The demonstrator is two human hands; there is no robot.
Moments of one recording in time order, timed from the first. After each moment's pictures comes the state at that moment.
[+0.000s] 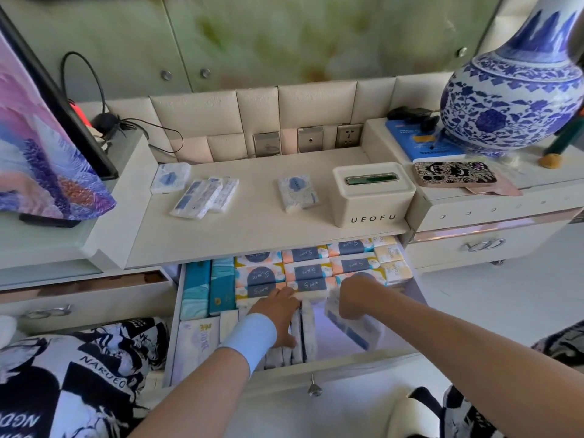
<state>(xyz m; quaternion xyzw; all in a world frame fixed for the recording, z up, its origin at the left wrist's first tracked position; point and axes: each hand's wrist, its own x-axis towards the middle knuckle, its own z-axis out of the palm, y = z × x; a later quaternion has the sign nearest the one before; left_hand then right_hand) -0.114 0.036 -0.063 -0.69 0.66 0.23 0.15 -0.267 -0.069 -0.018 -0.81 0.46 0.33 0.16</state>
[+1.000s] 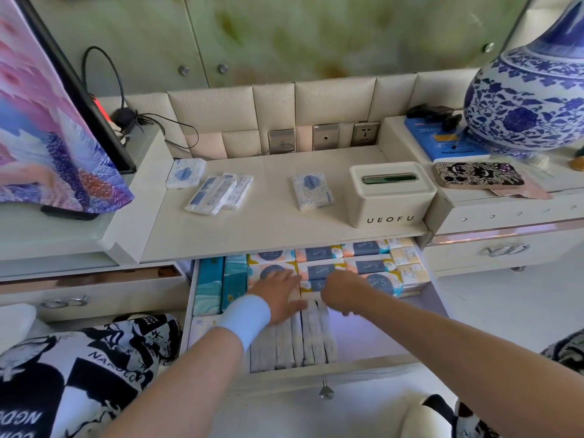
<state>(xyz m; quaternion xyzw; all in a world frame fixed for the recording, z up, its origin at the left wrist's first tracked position) -0.078 0.026 -0.050 -0.73 0.64 0.23 0.05 -0.224 -0.063 -0.035 -0.81 0.49 0.20 0.26</state>
